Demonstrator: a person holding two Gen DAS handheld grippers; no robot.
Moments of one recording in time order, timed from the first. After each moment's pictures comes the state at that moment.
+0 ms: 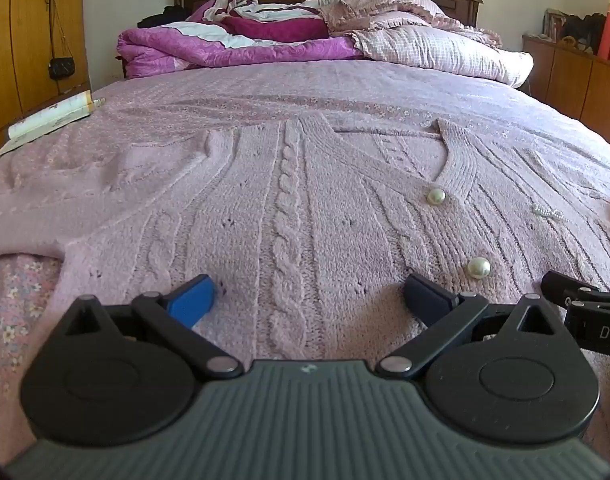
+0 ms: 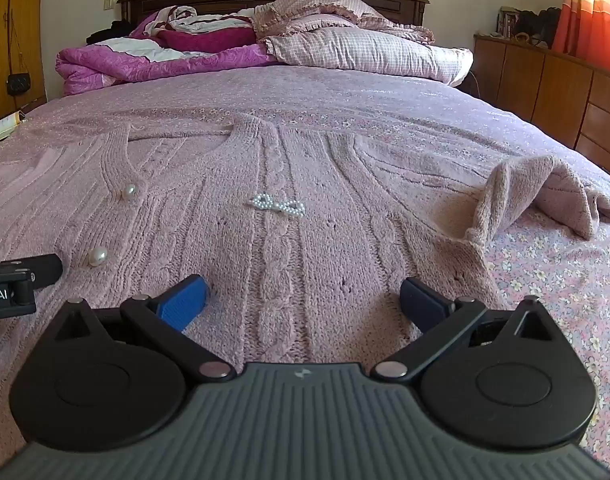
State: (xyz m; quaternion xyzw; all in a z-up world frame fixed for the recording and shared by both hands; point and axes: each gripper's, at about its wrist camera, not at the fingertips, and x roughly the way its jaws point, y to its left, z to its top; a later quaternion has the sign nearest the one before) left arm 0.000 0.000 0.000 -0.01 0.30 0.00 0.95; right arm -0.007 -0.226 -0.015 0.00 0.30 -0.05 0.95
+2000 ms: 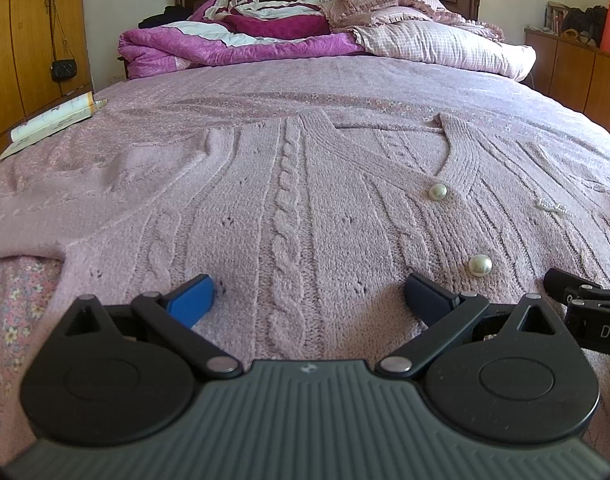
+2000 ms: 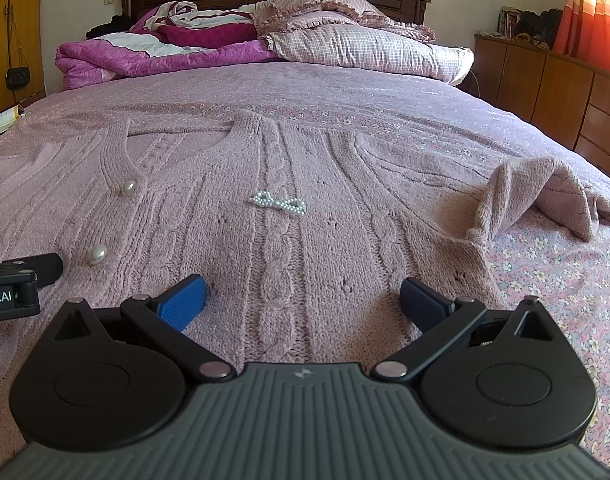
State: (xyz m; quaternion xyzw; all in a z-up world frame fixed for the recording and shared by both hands) left arm 0.001 -0.004 0.000 0.00 0.31 0.01 0.95; right arm -0.005 -0.224 -0.015 -0.01 0.31 -0.05 0.95
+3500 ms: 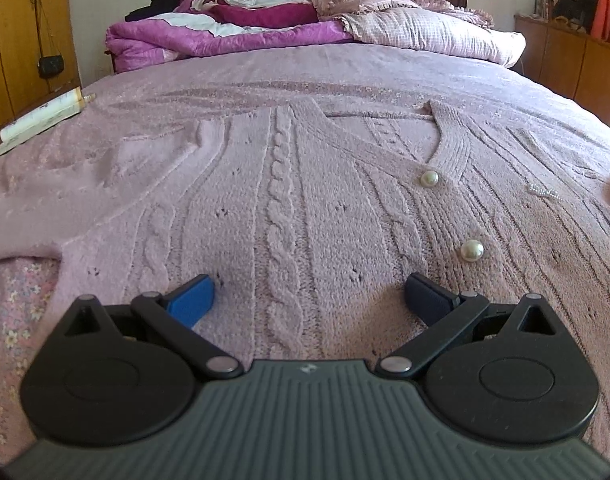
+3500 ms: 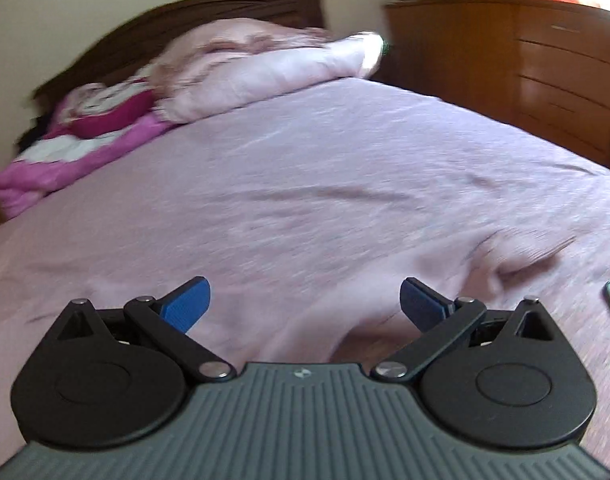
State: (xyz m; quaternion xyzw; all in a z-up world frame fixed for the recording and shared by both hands) left arm 0.001 -0.001 0.000 0.01 0.33 -0.01 0.94; right arm 0.050 -0.458 0.071 0.15 0.28 -0.13 0.94
